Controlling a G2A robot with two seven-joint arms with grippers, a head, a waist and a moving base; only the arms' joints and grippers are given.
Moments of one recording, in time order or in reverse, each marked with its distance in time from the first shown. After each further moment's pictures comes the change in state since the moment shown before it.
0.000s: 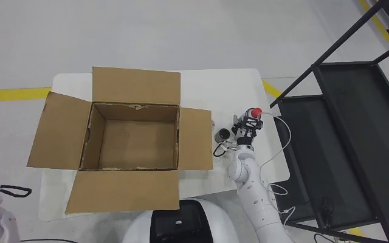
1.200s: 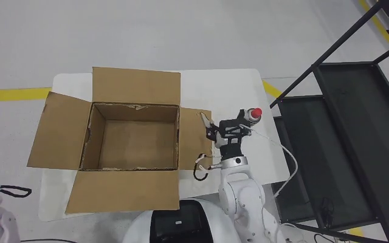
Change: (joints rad) left arm 0.000 0.000 0.000 0.000 0.000 0.000 0.000; right arm -0.334 0.011 -0.345 -0.869 -0.445 -0.017 0.399
